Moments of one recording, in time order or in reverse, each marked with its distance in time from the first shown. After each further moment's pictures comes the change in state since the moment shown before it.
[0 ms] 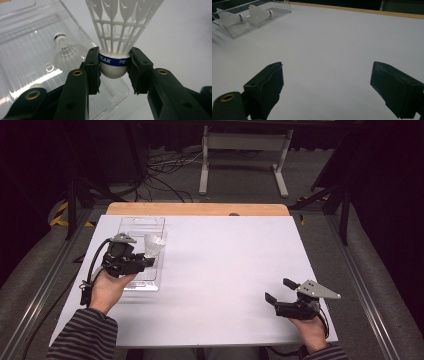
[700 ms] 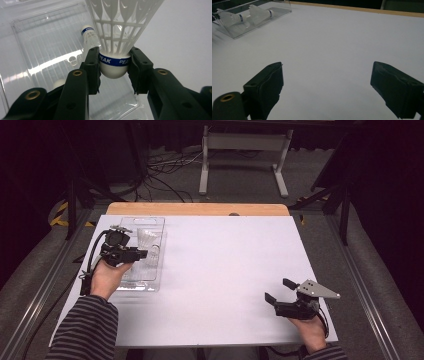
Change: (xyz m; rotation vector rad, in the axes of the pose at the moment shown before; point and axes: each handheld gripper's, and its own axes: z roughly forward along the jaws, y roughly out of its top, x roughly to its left) left arm 0.039 0.010 0.018 0.072 0.089 -0.117; right arm 0.000 0.000 0.001 0.003 0.007 0.007
